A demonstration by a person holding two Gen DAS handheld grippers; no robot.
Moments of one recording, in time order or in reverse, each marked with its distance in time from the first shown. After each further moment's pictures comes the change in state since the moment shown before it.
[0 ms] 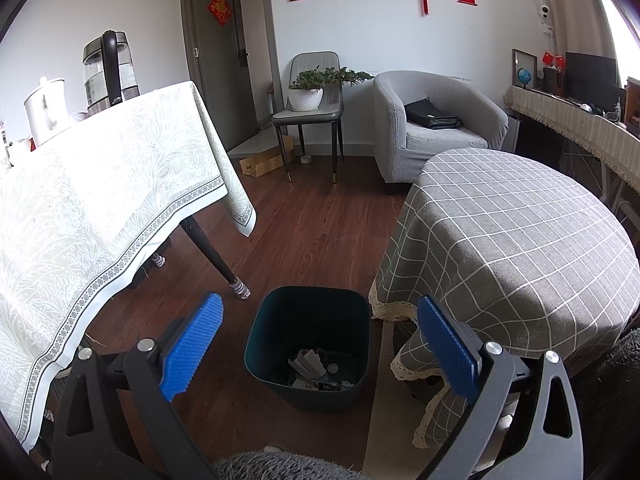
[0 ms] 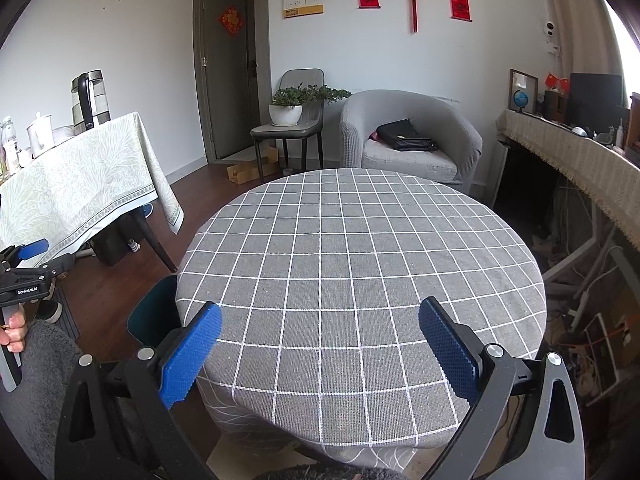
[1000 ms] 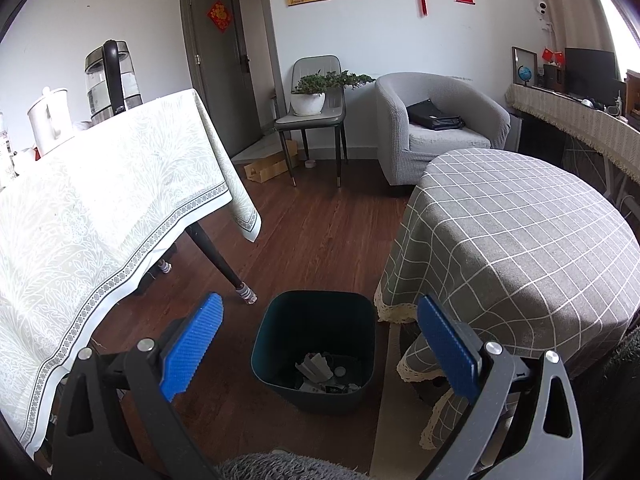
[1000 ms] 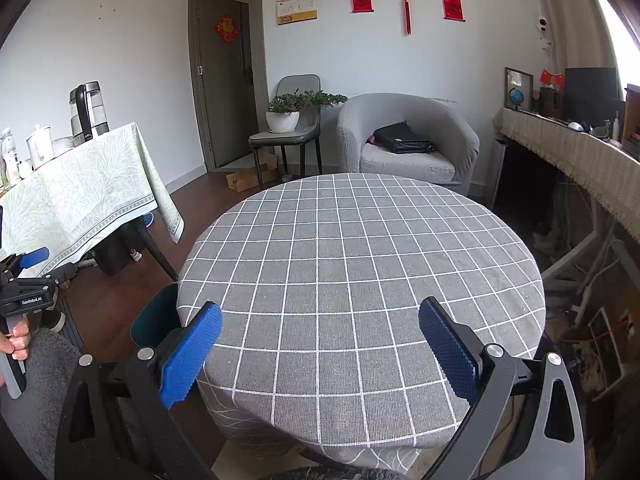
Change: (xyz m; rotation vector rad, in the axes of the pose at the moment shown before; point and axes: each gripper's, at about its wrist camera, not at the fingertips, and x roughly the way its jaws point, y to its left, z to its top) left arm -0.004 -0.005 -0.001 0.019 -0.016 0.024; right arm -0.003 -0.006 0.000 0.029 -0.022 0.005
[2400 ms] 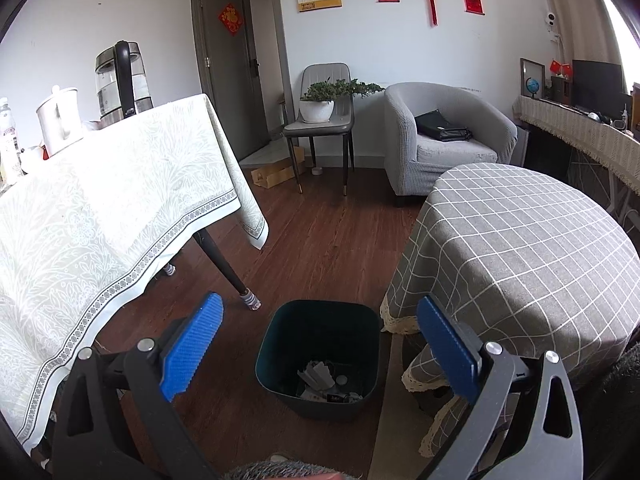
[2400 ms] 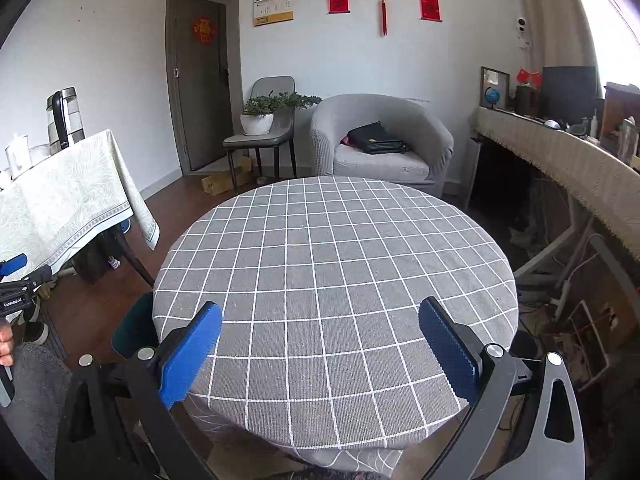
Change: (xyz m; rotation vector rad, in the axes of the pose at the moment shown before) left arm -0.003 0.014 0.009 -0.027 -0.030 0.016; right arm -0.003 -0.011 0.007 0.029 -0.016 -0.091
